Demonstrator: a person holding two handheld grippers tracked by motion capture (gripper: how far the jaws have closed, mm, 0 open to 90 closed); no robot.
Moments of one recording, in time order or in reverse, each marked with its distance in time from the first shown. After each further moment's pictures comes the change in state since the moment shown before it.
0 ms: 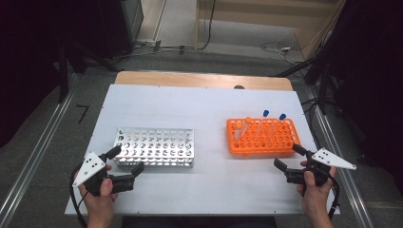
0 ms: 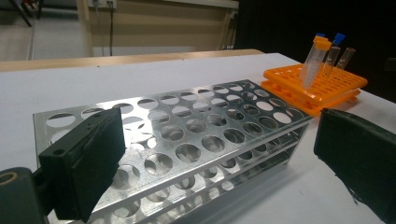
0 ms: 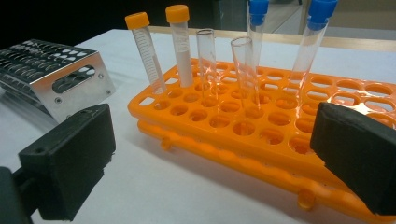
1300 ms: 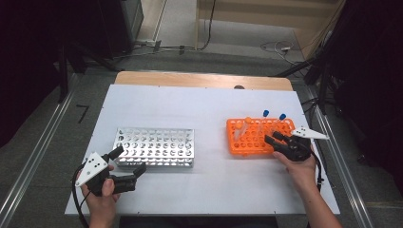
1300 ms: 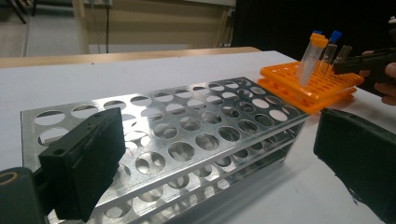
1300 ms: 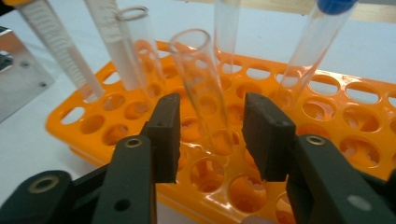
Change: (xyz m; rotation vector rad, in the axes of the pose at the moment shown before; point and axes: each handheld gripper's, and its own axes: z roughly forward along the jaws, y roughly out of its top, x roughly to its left) left arm -0.002 -0.001 0.003 0.007 -0.010 0.000; right arm -0.024 0.022 0.072 0.176 -0.086 0.014
